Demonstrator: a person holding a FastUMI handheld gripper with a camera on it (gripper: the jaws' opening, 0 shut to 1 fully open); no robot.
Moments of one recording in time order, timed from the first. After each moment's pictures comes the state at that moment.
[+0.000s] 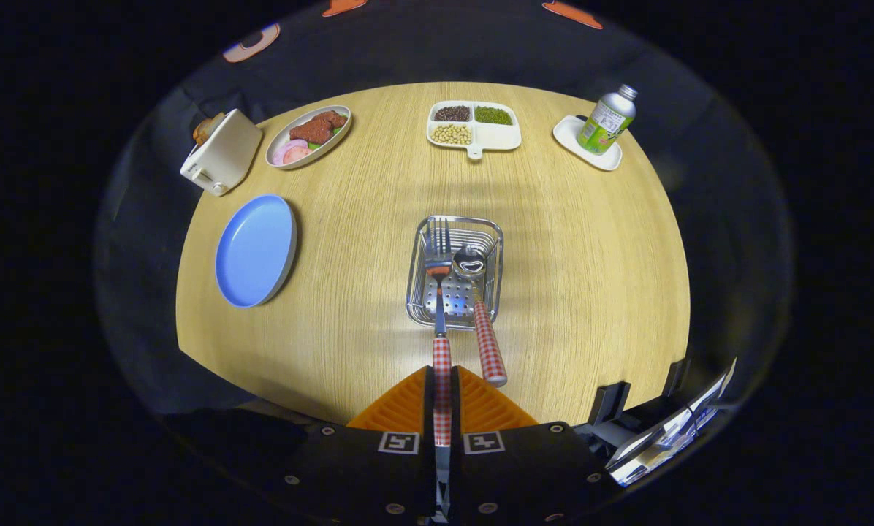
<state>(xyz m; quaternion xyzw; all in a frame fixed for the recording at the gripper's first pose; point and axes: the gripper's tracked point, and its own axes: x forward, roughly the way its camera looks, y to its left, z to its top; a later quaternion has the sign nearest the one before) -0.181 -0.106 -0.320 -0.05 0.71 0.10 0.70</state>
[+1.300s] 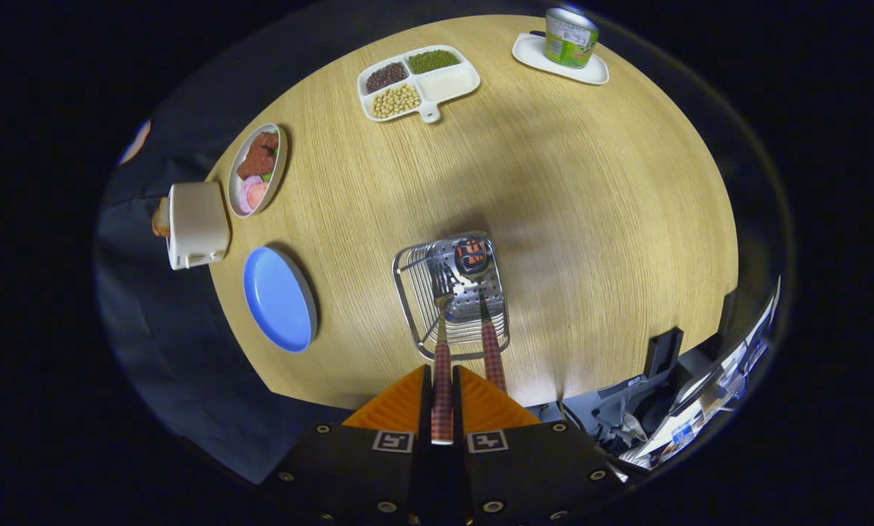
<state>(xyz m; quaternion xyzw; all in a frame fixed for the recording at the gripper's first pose) -0.138 -0.089 -0.324 0.15 0.80 0.02 0.58</state>
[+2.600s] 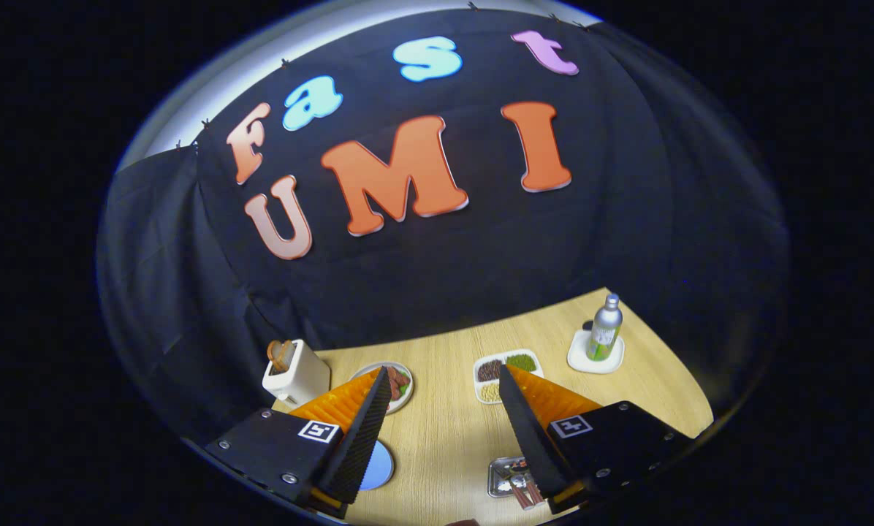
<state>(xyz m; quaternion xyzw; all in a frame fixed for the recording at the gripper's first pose) 0.036 -0.055 -0.096 0.11 0.26 0.08 0.96</state>
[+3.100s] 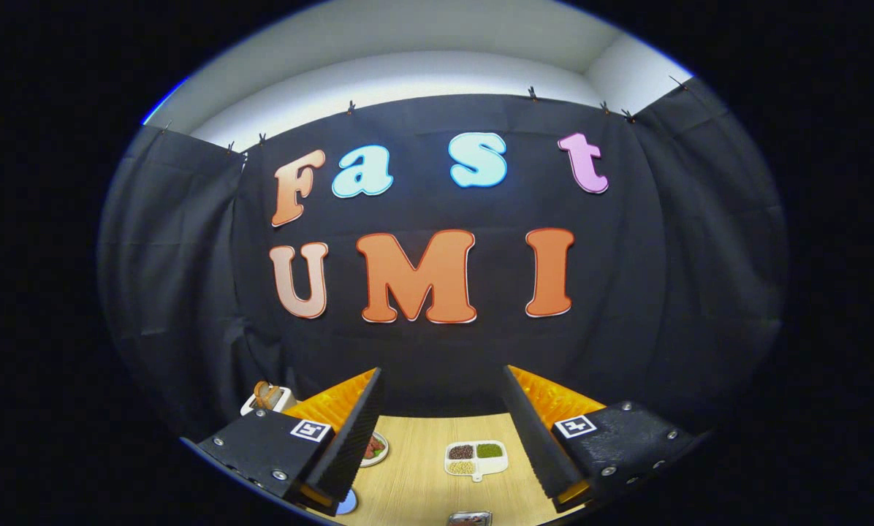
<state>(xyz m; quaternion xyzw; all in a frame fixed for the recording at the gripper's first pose) 0.043 -0.056 0.012 0.02 0.08 0.07 0.99</state>
